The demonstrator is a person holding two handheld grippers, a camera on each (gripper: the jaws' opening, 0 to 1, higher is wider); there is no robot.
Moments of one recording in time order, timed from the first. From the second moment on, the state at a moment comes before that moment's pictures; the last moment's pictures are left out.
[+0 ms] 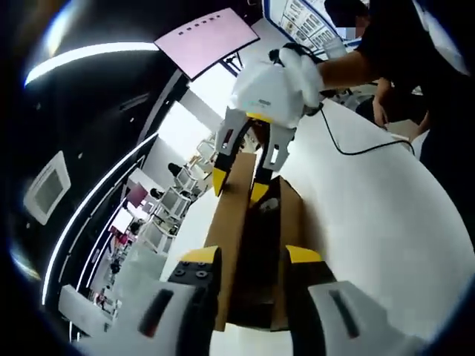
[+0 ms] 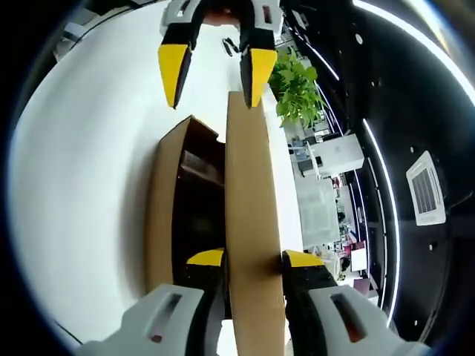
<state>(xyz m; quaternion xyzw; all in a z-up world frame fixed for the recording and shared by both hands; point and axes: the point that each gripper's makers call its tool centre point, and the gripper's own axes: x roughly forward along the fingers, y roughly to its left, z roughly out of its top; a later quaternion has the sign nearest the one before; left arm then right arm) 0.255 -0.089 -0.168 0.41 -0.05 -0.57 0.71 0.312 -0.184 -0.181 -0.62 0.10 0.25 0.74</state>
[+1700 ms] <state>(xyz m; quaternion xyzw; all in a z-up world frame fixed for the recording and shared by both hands) 0.291 -0.132 -0.270 0.24 0.03 -0.72 0.65 0.319 -0.185 -0.173 -0.60 0.10 0.25 0.75</state>
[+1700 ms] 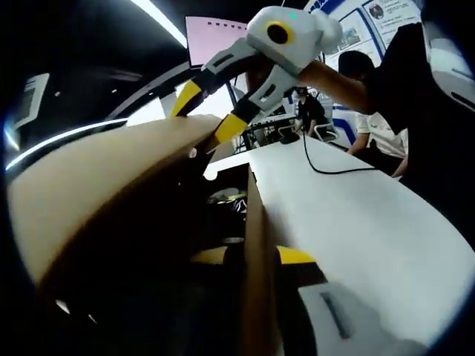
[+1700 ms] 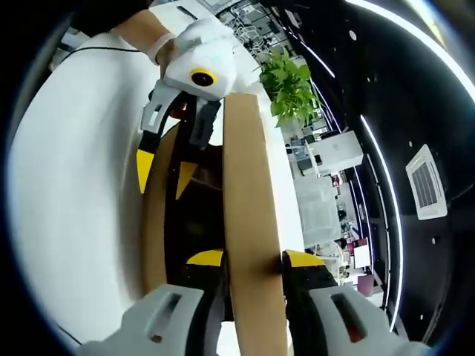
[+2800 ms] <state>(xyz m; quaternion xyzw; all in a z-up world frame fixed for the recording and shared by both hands) 0.293 -0.131 -0.274 0.24 0.05 -0.71 0.65 0.324 -0.186 -0.169 -0.61 0.10 0.23 0.75</state>
